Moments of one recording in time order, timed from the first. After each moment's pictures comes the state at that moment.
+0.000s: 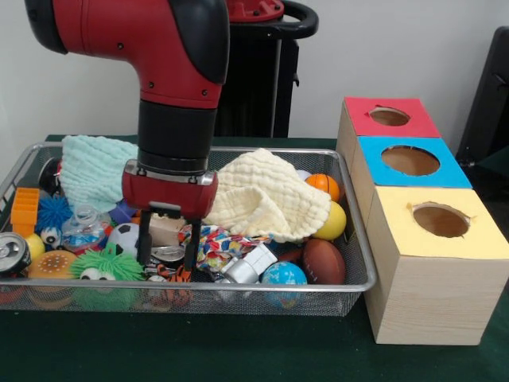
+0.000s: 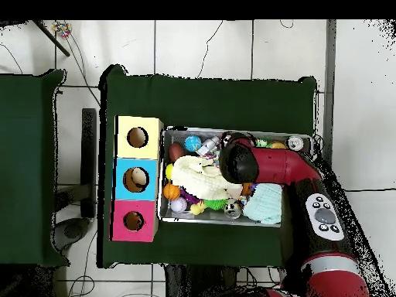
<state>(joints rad) -0.46 -0.51 0.13 1.48 -0.40 0.26 1.83</state>
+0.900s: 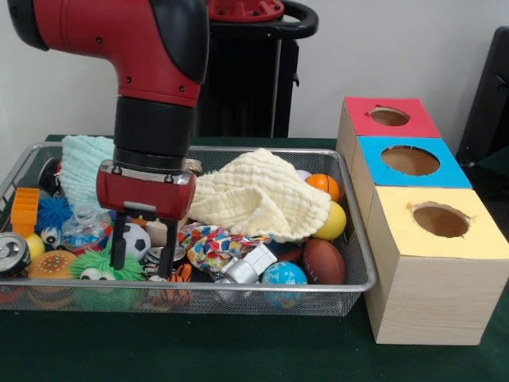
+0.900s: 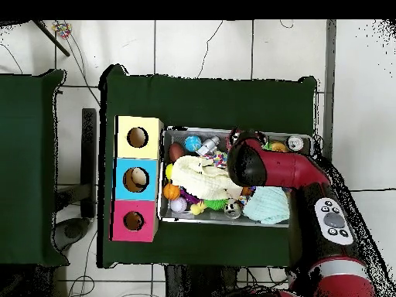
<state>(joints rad) -0.49 -0.50 0.12 1.48 -0.42 0.15 1.83</state>
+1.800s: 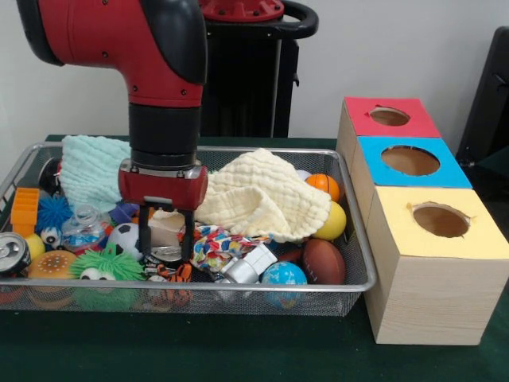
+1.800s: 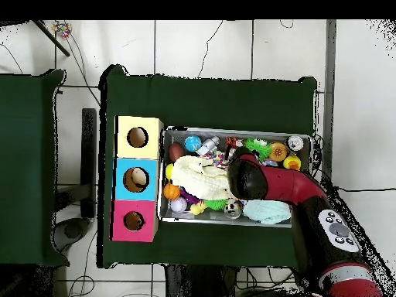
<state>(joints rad) -0.56 -0.50 0.18 1.61 -0.38 0.15 1.83</state>
